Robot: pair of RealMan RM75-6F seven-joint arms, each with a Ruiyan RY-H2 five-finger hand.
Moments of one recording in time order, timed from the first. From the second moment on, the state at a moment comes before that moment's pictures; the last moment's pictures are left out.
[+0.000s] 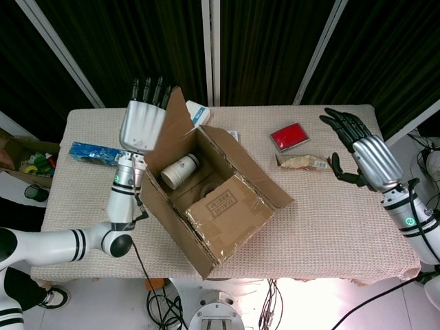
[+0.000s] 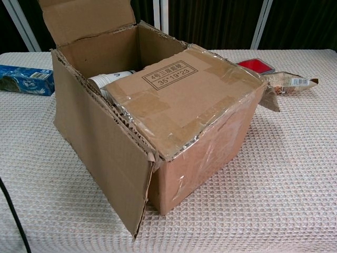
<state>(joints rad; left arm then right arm) -1.08 -1.42 -0.22 -1.57 0.86 1.50 1.17 0.56 -0.76 0.26 -1.82 -1.52 1.15 0.47</state>
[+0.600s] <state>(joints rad) -0.90 -1.31 -0.32 -1.50 0.96 1.41 0.63 0.68 -0.76 0.26 -1.91 -1.53 0.94 0.44</state>
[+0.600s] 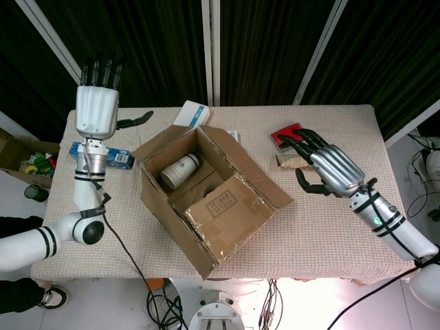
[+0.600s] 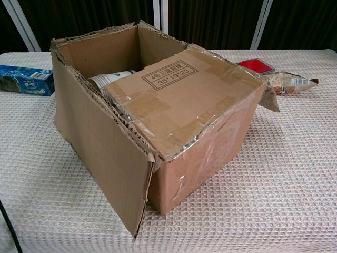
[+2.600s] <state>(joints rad) -0.30 -0.94 -0.05 -1.62 1.40 1.25 -0.18 1.28 -0.92 0.23 -2.12 -0.73 0.69 -0.19</state>
